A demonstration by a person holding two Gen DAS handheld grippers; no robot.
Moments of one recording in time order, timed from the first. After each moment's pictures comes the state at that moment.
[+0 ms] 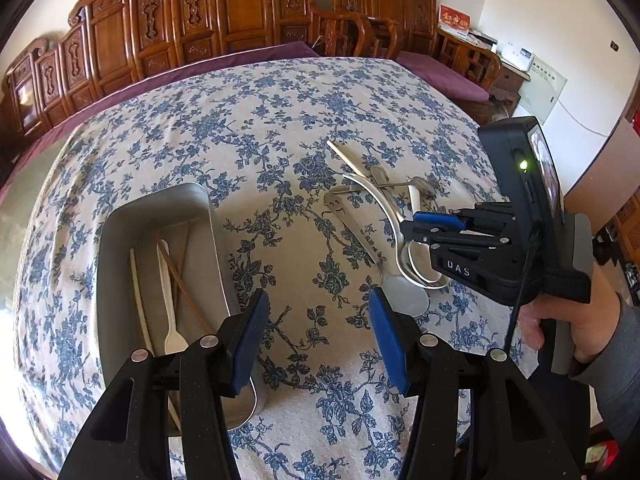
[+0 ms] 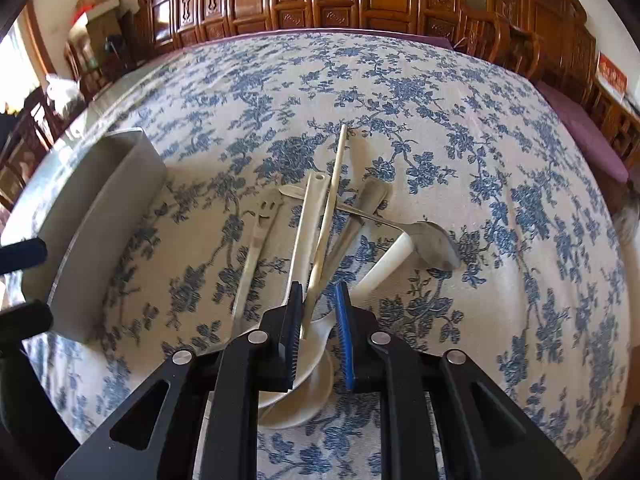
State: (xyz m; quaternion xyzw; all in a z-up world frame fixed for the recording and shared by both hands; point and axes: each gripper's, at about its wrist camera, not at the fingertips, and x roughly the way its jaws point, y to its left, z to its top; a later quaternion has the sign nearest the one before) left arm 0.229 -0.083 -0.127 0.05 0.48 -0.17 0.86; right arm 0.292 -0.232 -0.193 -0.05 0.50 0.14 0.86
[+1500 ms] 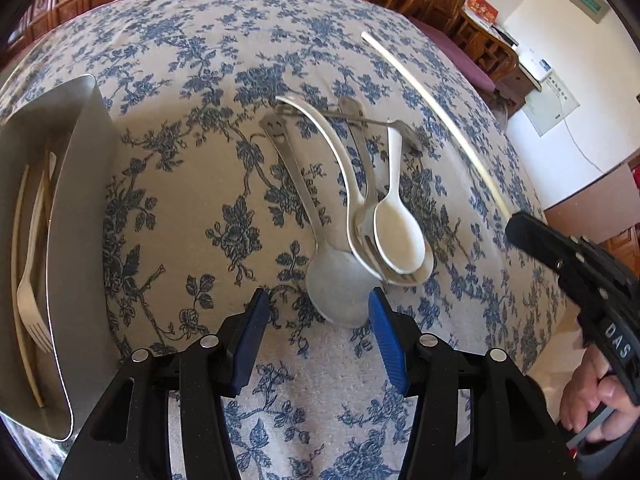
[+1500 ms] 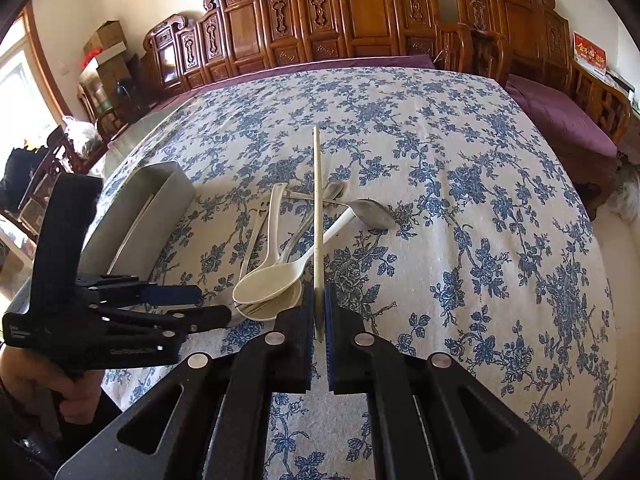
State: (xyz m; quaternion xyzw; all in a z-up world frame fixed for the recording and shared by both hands) left arm 0.253 -0.133 -0.203 -0.06 0.57 -0.18 0.80; right arm 0.220 -0.298 -0.147 0.03 0.45 0.15 0.88
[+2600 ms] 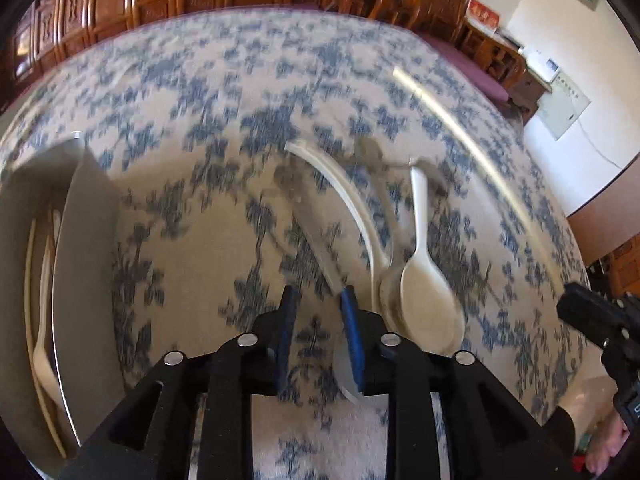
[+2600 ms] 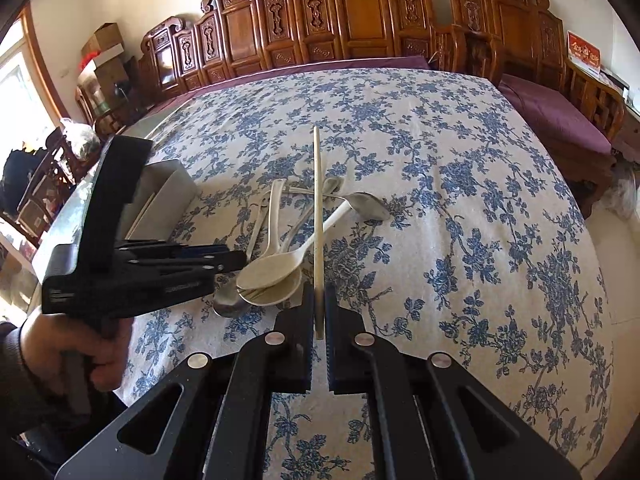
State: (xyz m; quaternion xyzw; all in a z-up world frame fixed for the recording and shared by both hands) left arm 0.280 -0.145 -0.203 -0.01 0.52 -0.15 0.84; right arm 0.205 -0.305 -0.144 0.03 0.45 0.15 0.88
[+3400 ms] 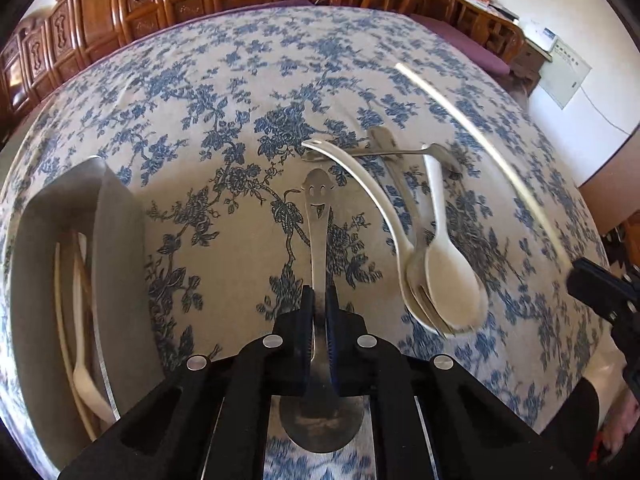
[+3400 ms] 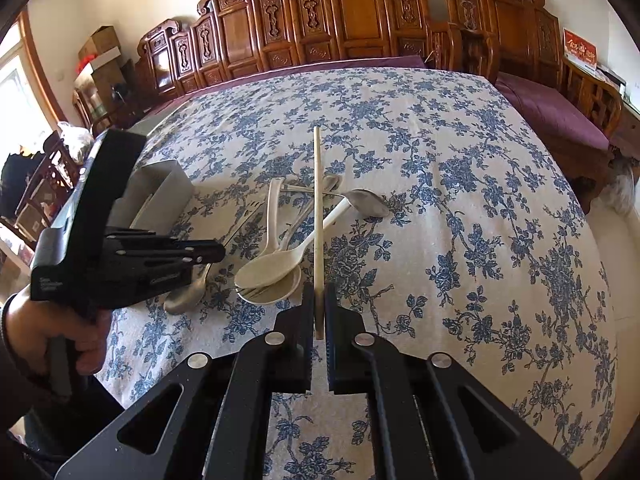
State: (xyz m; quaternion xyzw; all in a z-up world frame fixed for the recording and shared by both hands) left arm 0.276 -0.134 -0.195 0.05 0.53 -0.15 0.83; right arm 0.205 -0.300 -0.149 0.04 0.45 0.14 0.88
